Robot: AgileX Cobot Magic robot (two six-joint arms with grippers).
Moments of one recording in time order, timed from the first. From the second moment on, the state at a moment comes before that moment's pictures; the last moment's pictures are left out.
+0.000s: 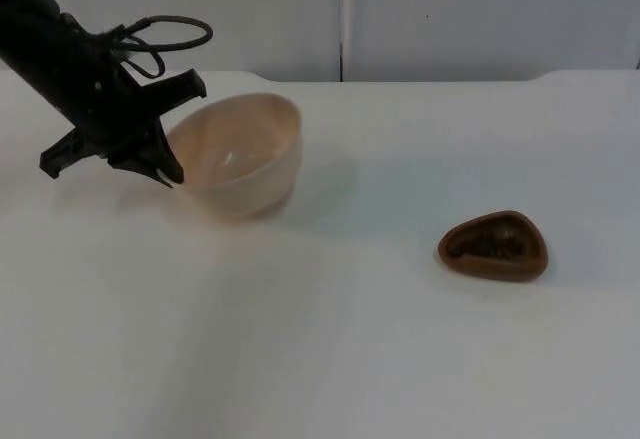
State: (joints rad) right arm 0.03 0.00 -0.52 -0.02 1.08 0.01; left arm -0.04 2.29 -1.58 -0.59 0.80 0.12
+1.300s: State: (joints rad) right arm 0.03 0.00 -0.52 -0.02 1.08 0.01; left arm -0.27 1.98 -1.35 -0.36 0.91 0.05
